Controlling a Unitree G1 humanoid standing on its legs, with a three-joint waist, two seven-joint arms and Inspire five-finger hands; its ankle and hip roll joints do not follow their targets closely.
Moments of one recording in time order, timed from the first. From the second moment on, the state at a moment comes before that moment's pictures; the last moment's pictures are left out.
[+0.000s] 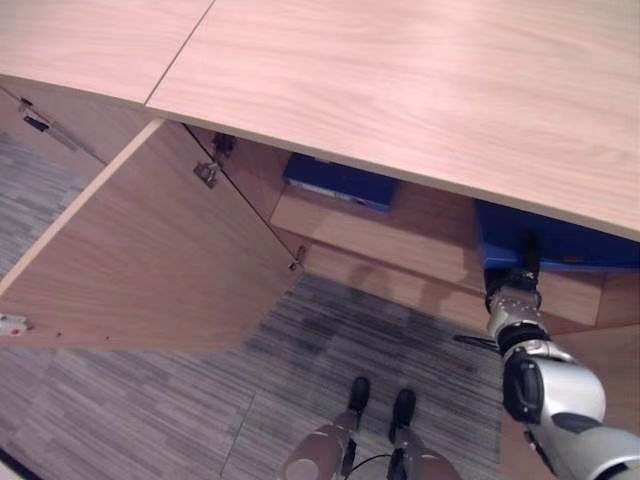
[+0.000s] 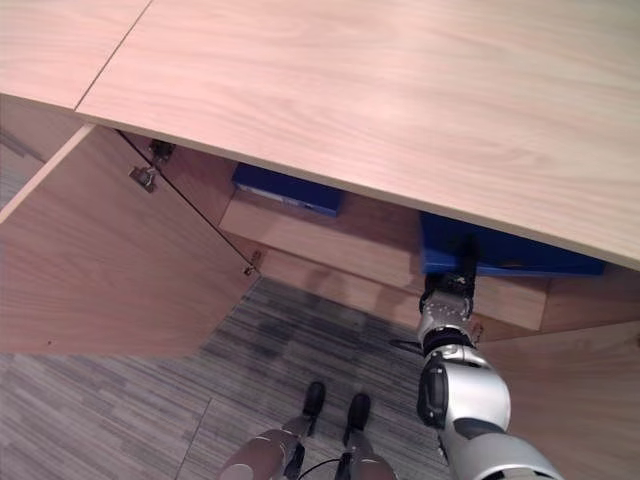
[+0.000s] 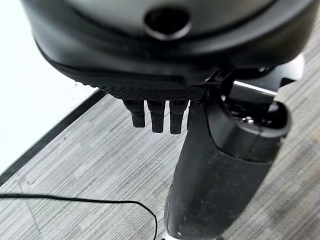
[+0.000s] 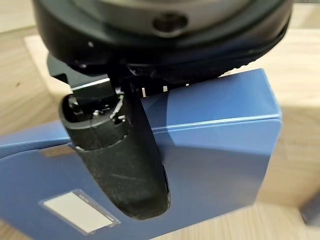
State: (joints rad) left arm 0.13 0.22 -0.12 1.24 -0.57 0.02 -0.07; right arm -0.90 -0.34 -0.33 1.24 1.62 -0.30 -0.18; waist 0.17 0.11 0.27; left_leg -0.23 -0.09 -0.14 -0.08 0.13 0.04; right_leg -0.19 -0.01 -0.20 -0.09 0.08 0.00
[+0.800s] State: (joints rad) left arm 0.10 0.23 -0.21 1.07 -0.54 -0.01 -0.05; right arm -1.14 -0.46 -0.29 1.27 1.65 -0.38 -0.25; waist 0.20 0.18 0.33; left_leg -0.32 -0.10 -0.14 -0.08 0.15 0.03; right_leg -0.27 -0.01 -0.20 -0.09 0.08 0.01
